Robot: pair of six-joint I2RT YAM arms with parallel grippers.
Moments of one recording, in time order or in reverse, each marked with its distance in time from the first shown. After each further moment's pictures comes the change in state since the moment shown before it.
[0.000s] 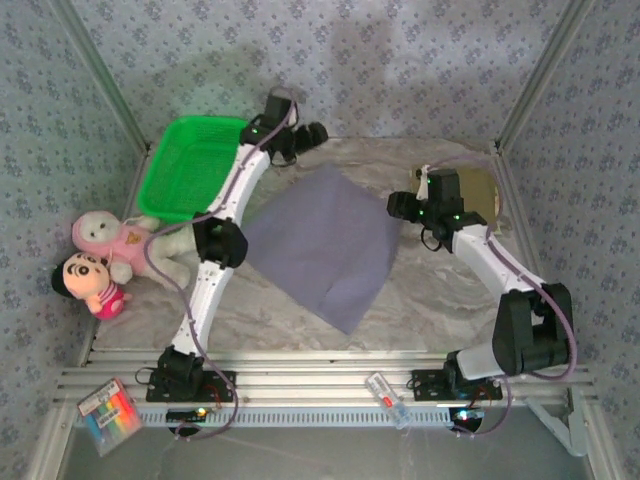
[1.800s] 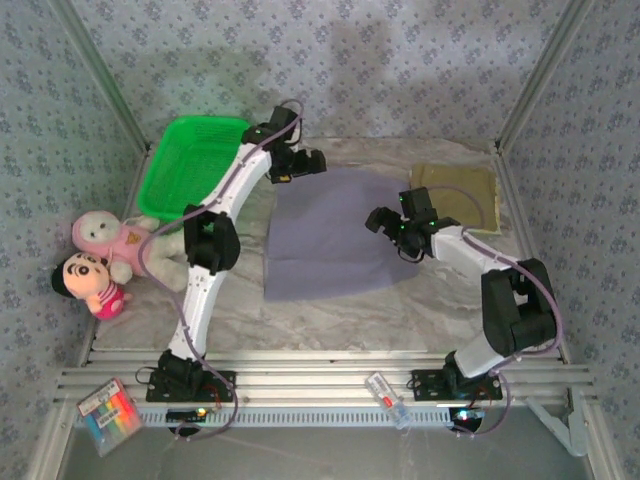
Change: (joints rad) left arm -0.037 -0.281 -0.446 -0.121 -0.103 0.203; right arm 0.100 0.143 -0.053 -0.068 -0.023 0.447
